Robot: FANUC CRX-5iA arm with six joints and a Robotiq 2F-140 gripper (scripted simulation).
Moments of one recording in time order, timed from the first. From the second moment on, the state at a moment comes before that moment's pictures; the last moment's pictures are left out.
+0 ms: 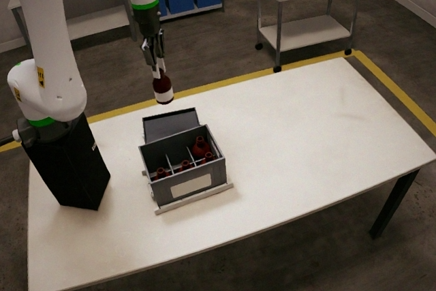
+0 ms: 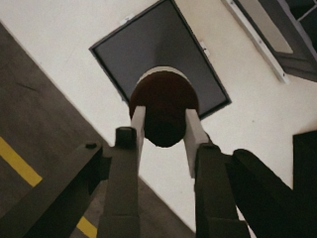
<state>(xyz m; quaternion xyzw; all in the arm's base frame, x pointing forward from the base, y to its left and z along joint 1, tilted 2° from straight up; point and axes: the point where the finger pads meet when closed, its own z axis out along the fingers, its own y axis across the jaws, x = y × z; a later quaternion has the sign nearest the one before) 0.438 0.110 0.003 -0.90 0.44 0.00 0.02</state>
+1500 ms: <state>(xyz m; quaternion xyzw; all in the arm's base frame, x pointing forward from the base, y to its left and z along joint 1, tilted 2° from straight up) 0.441 0.114 -0.100 -0.90 0.44 0.00 0.02</state>
